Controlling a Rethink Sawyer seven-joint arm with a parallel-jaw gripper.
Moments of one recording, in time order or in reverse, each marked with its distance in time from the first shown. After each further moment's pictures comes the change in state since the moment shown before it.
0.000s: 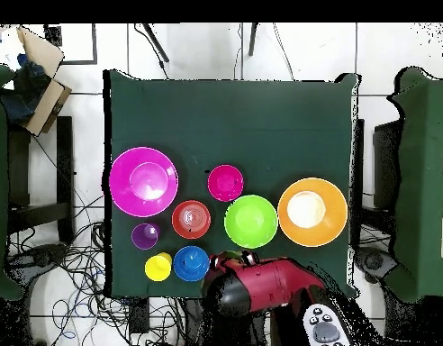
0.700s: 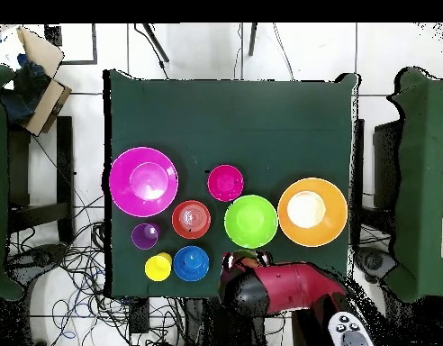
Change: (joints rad) arm -0.094 -0.008 0.014 -0.001 0.011 0.000 0.000
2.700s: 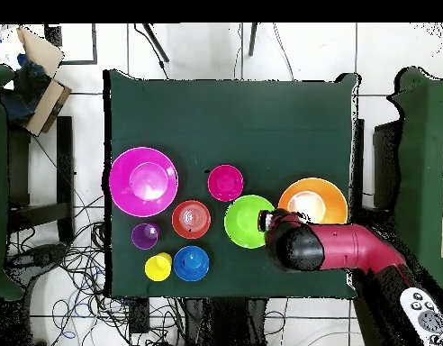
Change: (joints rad) arm -0.294 0.039 0.282 -0.196 0.000 0.177 0.000
